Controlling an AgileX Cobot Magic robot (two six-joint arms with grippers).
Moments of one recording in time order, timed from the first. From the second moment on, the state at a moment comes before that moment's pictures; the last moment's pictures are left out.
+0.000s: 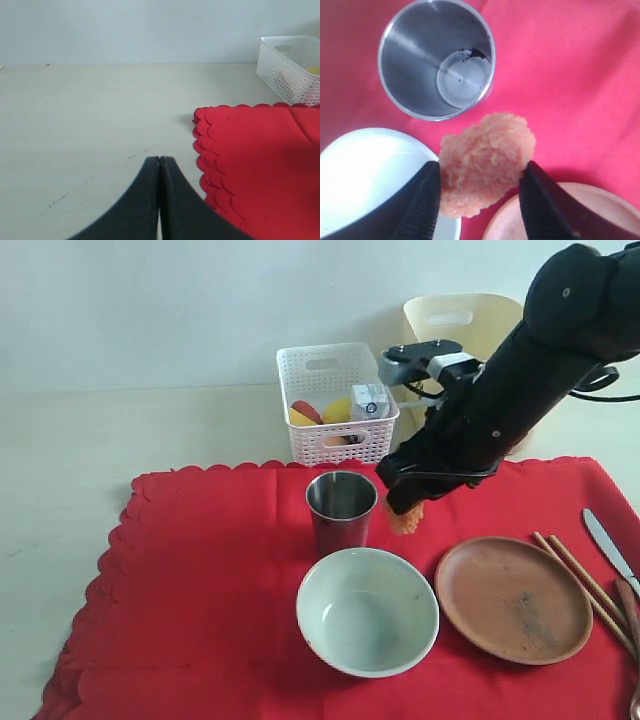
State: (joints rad) left arm -0.05 0.01 -0.10 0.02 0.45 -0.03; right arm 0.36 1.77 -1.18 0.39 0.79 -0.41
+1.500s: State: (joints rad) left arm -0.05 0.01 -0.10 0.02 0.45 -0.03; right arm 0.36 2.11 -1.86 0.34 0.69 -0.39
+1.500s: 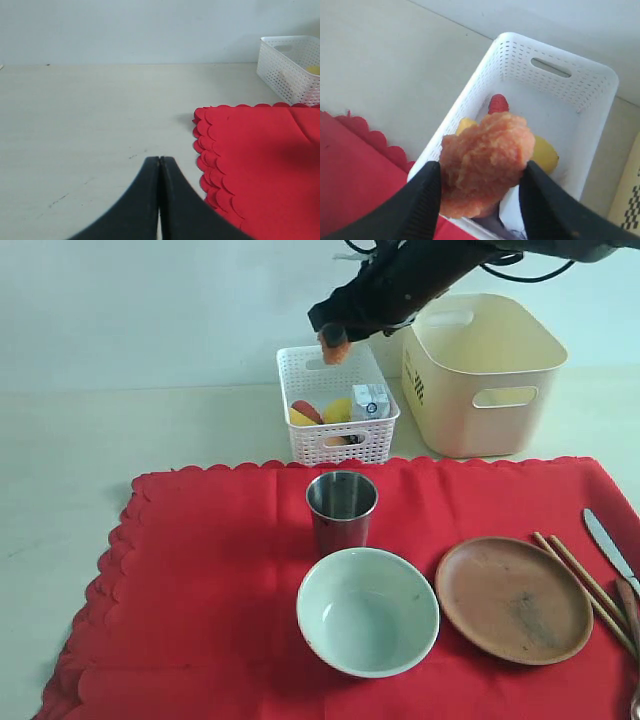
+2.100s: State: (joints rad) left arm -0.05 0.01 -0.10 0.02 0.45 -0.03; right arm 0.36 2.45 -2.24 0.34 0.69 -0.41
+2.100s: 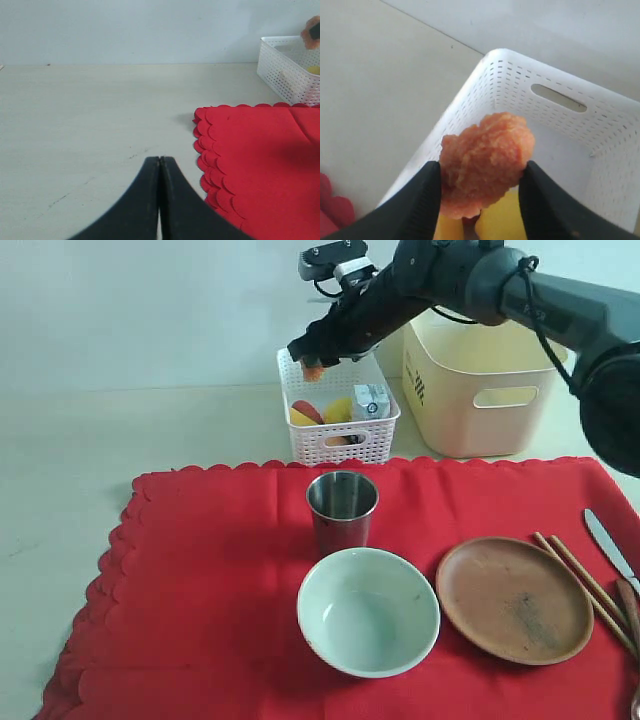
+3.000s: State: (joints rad) left arm -0.05 0.01 -0.10 0.02 0.45 -0.03; right arm 0.36 2.50 -2.31 0.23 0.78 -0.40
